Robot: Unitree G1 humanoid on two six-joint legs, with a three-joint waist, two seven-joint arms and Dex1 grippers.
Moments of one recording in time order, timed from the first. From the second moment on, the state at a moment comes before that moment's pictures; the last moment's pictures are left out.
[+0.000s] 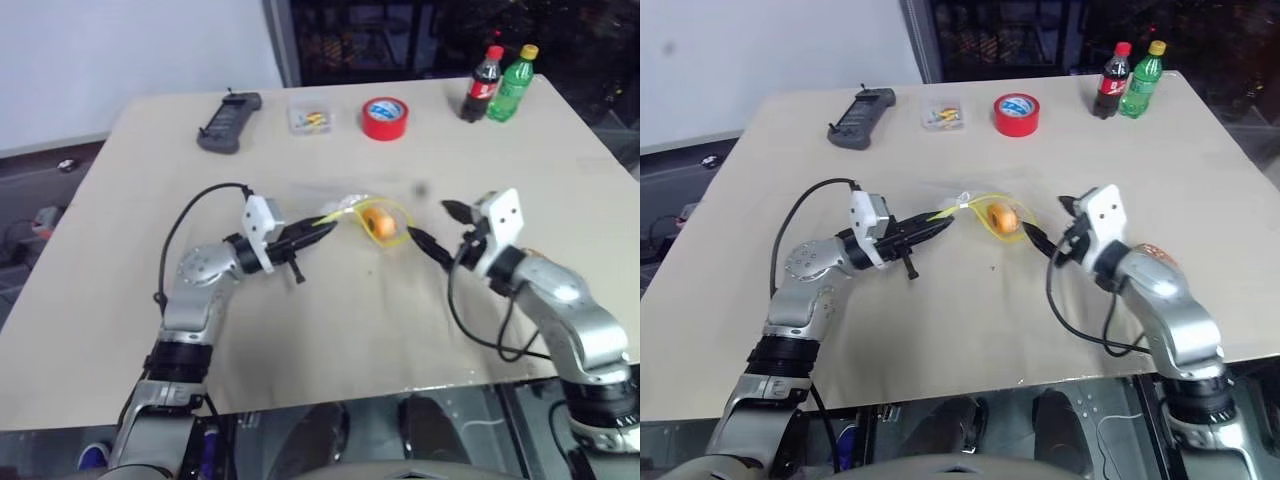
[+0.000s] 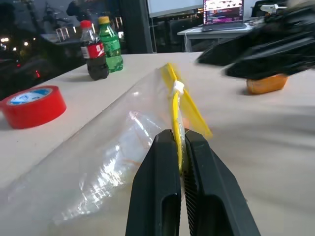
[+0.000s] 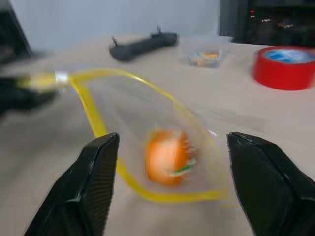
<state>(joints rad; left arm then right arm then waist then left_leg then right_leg) -0.43 0.45 -0.01 0.14 -0.36 -0.03 -1.04 -0.17 -0.57 -0.05 -0.47 0.38 0.54 0.51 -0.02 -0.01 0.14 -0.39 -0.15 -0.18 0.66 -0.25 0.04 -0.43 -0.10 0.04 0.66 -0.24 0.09</state>
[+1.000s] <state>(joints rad) -0.42 0.49 0.00 0.18 -0.36 -0.07 -1.08 0.08 -0.77 -0.37 -0.20 0.38 0.47 0.70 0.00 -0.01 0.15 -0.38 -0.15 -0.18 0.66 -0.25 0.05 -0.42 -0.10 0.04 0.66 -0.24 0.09</state>
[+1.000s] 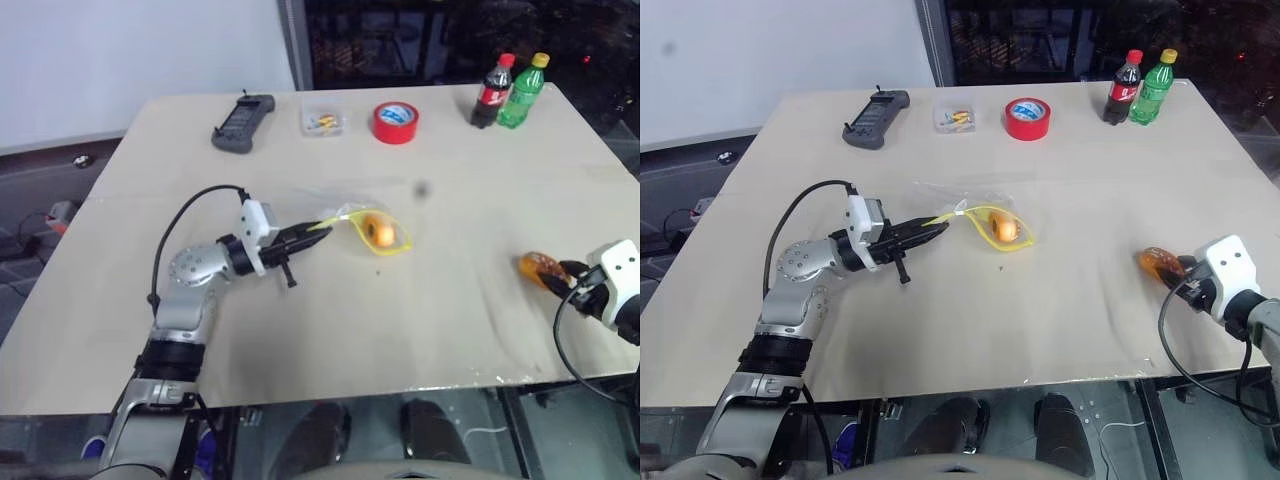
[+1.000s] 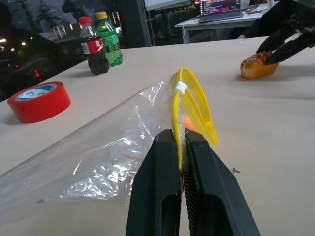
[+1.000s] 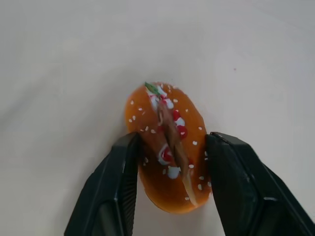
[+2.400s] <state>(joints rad) -0.31 0.52 0.02 0.01 -0.36 0.00 -1.00 -0.13 -0.49 -0.05 -0.66 0.51 0.86 0.43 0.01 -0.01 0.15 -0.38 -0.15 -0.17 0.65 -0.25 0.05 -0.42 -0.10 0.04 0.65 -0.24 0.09</state>
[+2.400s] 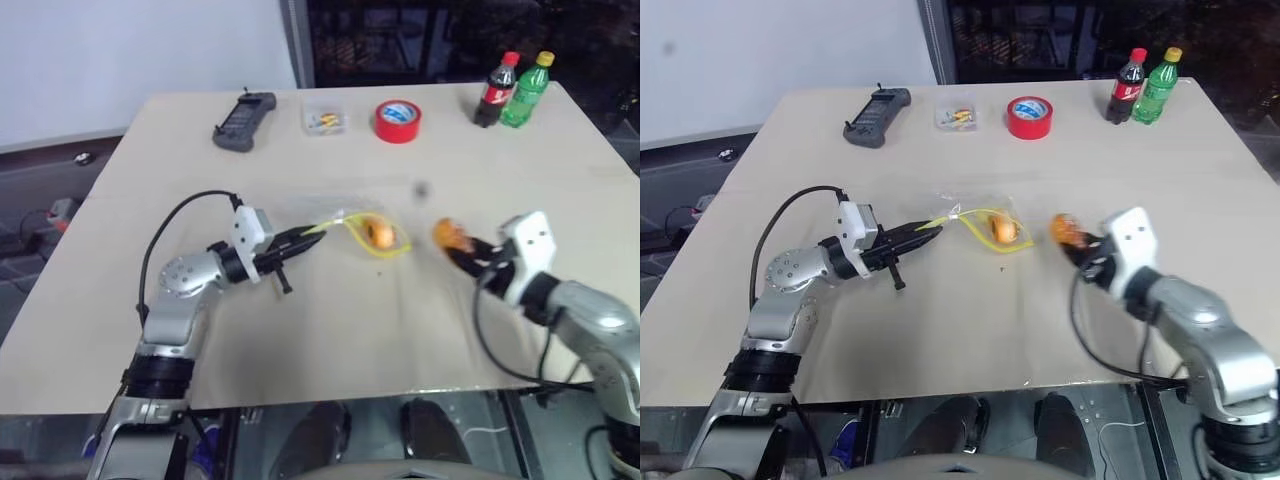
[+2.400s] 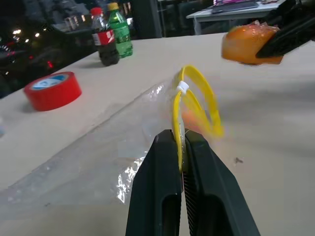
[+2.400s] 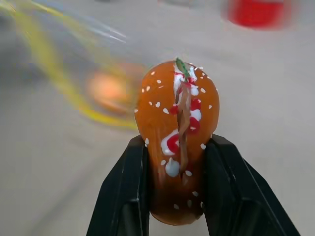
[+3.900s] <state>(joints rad) -0.08 0.53 0.05 -0.22 -0.39 0.07 -0.85 -0.49 -0.30 0.34 -0.11 0.17 0.61 0.53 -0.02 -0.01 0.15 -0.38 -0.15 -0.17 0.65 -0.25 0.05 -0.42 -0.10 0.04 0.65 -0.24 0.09</state>
